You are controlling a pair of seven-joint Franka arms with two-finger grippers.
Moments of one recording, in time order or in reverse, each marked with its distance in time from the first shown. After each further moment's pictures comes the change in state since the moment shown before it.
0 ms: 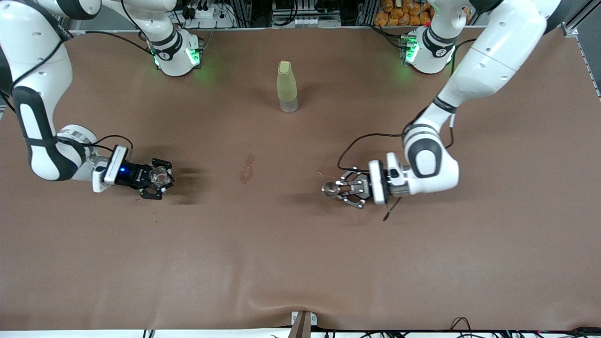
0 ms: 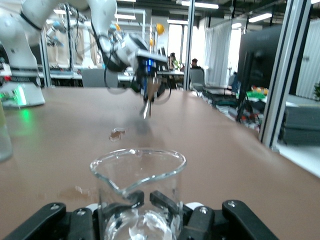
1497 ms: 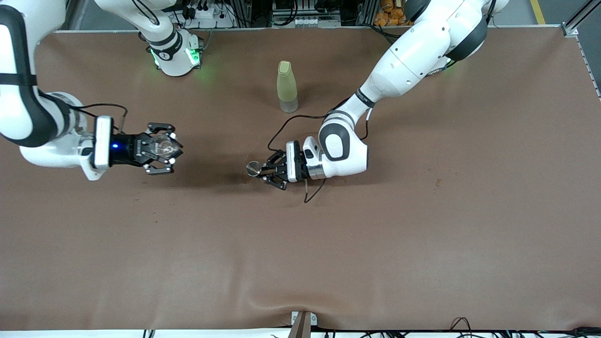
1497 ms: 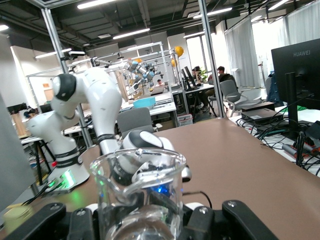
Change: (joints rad) left arm -0.446 0.229 0.065 0.359 -0.232 0.174 0.108; right arm 0.266 -0.318 -0.043 -0.036 0.074 -0.015 0.560
